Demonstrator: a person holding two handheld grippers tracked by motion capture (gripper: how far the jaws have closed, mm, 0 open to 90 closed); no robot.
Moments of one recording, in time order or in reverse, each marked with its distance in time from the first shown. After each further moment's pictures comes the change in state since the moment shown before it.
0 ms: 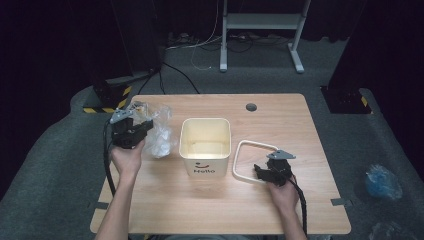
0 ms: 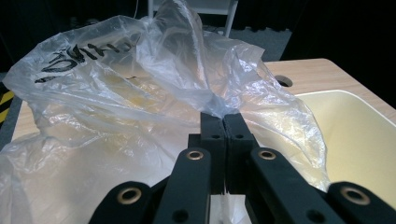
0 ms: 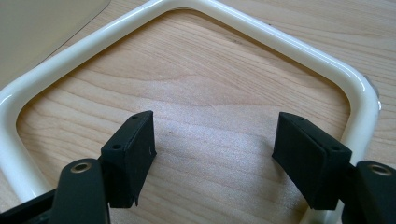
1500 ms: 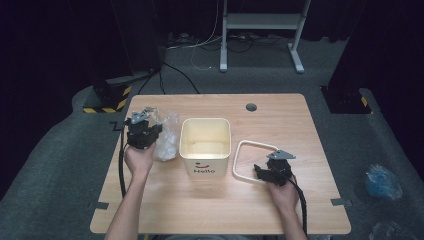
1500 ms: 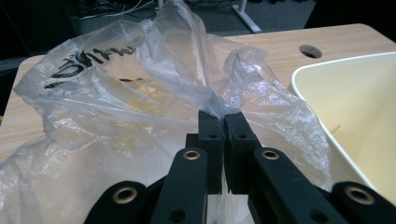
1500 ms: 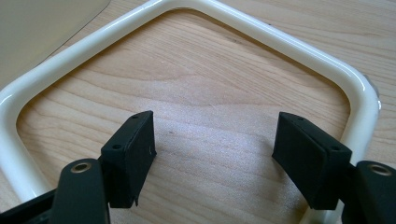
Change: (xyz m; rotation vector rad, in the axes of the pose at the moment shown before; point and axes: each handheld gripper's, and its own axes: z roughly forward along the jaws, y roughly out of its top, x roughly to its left) left arm -0.006 -0.018 0.045 0.094 0.074 0.055; right arm 0.000 0.000 0.000 0.000 0.000 0.002
